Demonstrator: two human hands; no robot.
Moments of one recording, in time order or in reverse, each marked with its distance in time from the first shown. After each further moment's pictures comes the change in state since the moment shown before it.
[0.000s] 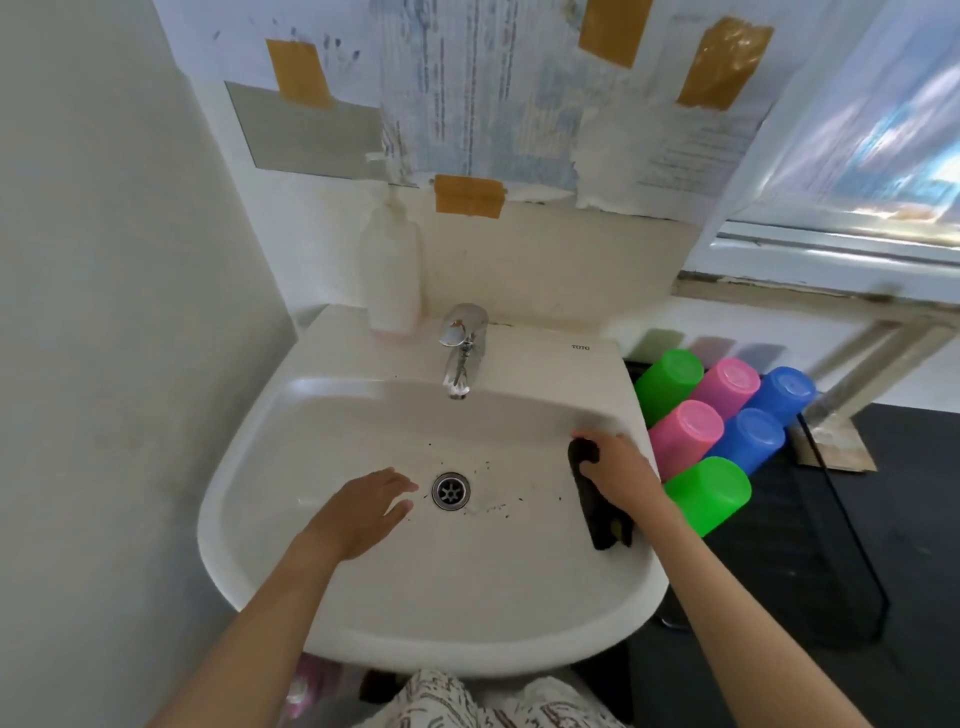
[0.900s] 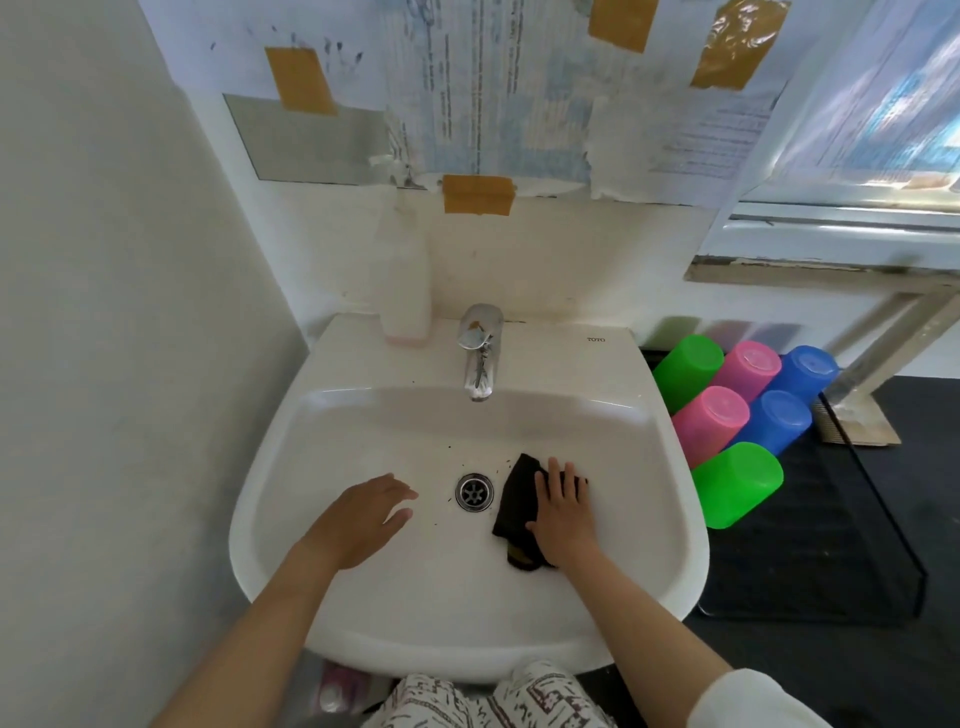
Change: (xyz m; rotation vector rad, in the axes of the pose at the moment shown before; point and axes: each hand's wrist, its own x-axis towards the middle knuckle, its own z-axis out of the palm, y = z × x) left_hand -0.007 -0.033 -0.011 0.017 -0.028 0.037; right_hand 0.004 -0.026 0.129 -0.640 -0.144 -0.019
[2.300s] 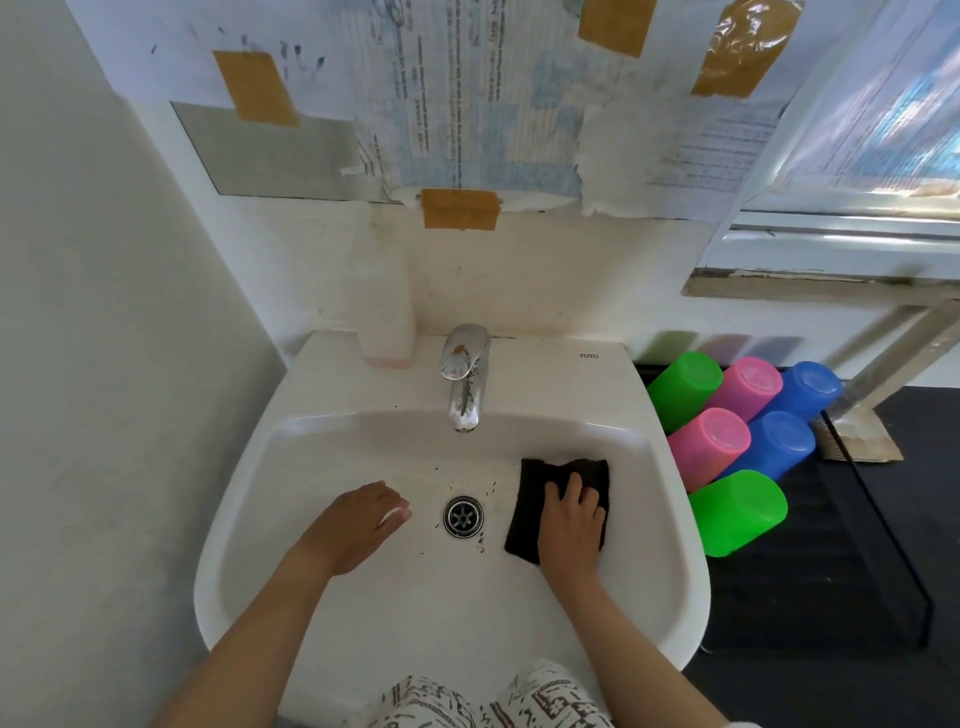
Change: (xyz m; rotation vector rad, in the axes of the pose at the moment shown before) left_hand 0.040 -0.006 -0.006 0.026 -0.091 -0.026; right_hand 0.015 0.001 0.001 0.239 0.391 0.235
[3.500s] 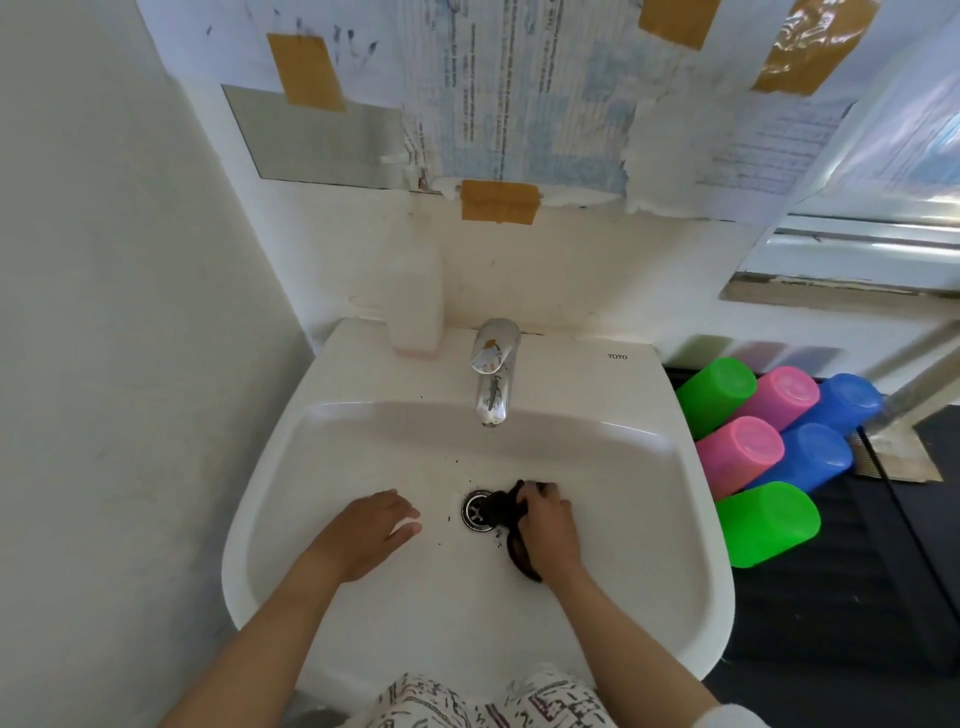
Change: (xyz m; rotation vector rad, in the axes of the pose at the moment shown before) left_hand -0.015 -0.012 0.012 -0.060 -0.031 -0.035; right_hand 0.003 -0.030 0.004 0.300 -0.198 -0.067
